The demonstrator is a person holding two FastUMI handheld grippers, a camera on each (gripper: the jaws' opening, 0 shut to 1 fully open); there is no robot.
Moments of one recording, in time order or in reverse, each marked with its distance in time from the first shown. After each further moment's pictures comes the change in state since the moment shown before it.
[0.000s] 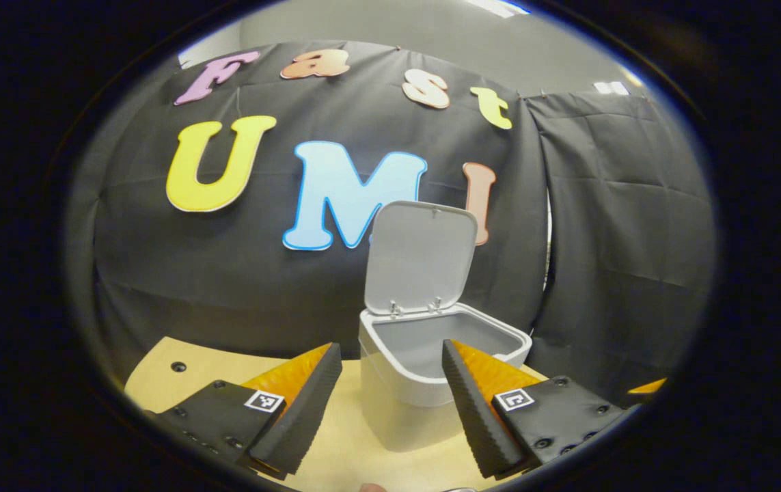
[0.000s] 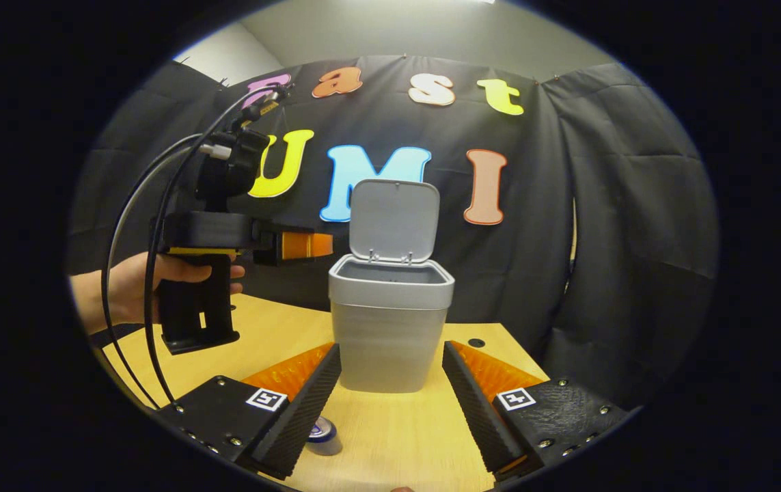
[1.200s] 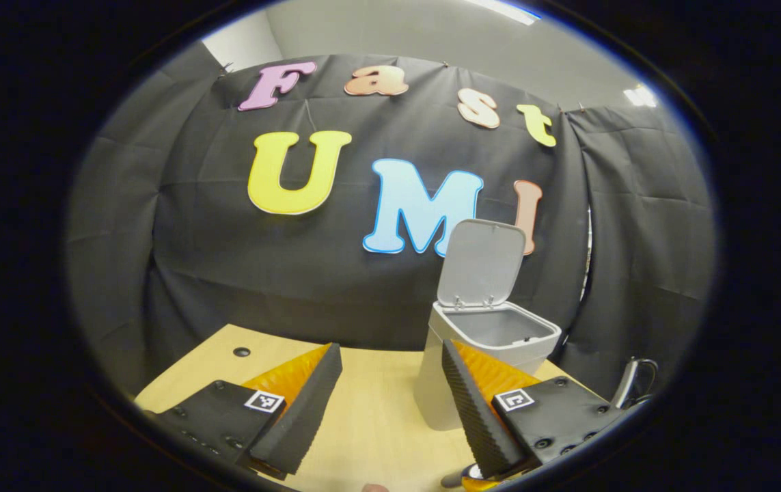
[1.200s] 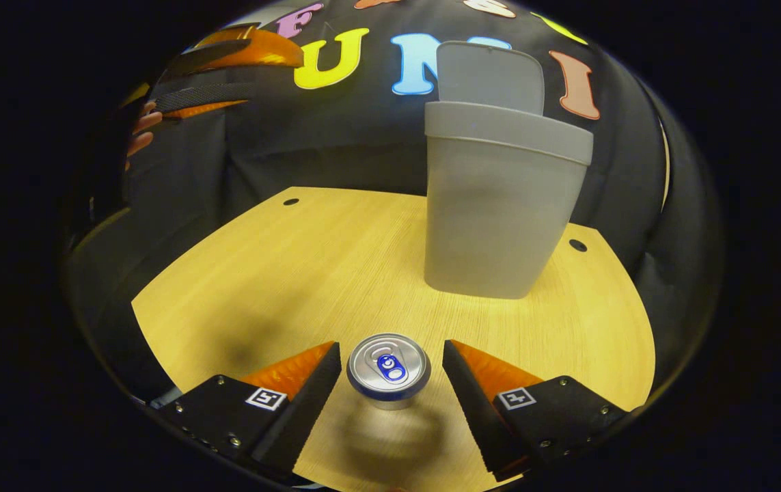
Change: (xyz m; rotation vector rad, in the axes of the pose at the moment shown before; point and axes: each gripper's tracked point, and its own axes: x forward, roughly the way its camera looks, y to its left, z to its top) left arm -0.109 0.070 0.005 -0.040 -0.026 0.193; right arm 0.030 0.087 -0.141 0.006 0.494 0.310
